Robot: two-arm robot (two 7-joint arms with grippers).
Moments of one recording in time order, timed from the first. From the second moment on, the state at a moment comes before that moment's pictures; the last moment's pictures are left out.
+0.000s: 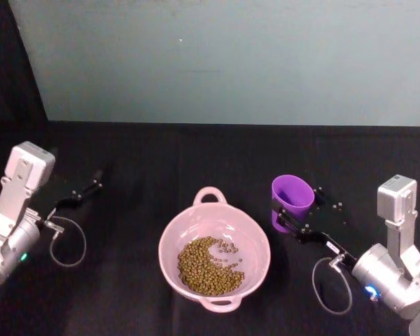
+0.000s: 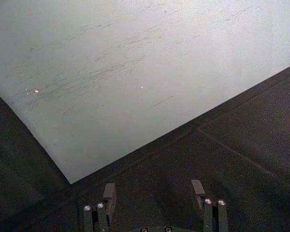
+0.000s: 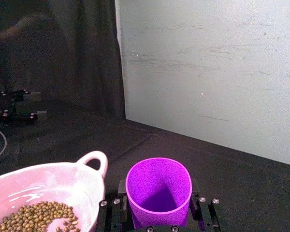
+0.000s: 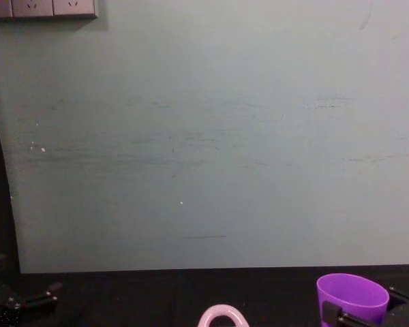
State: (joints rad) left arm -0.20 0.60 0.45 -1.41 -0.25 -0.12 0.03; right arm 0.12 0.34 -0.26 -1.33 0.32 -0.24 0.48
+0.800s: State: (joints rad) left arm -0.20 0.60 0.45 -1.41 -0.25 -0.12 0.03; right arm 0.13 0.34 -0.27 -1.30 0.32 -0.25 0.48
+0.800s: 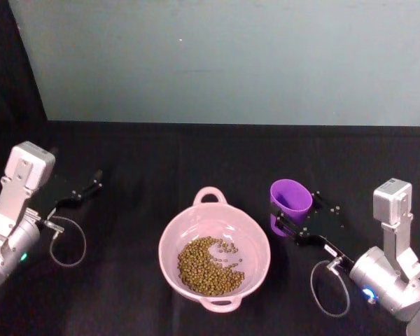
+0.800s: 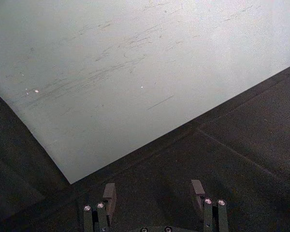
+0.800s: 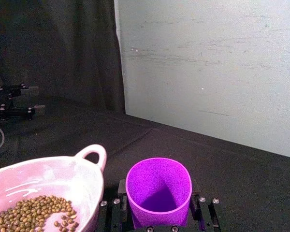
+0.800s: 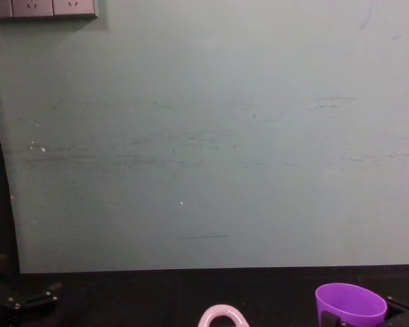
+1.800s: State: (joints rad) left arm -0.20 0.60 0.45 -1.41 -0.25 -0.12 0.03; right arm 0.13 0.34 -0.27 -1.30 0.32 -0.25 0.48
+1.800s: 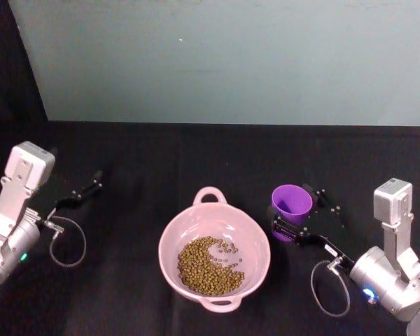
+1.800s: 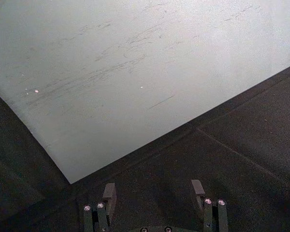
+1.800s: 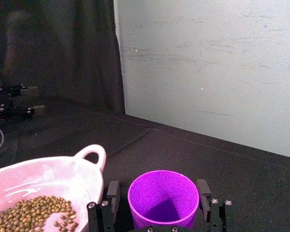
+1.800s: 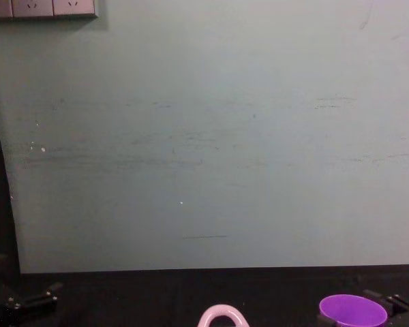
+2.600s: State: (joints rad) left arm -0.20 0.60 0.45 -1.41 -0.25 -0.12 0.03; right arm 0.03 0.40 -0.22 -1.55 0.30 -0.21 0.41
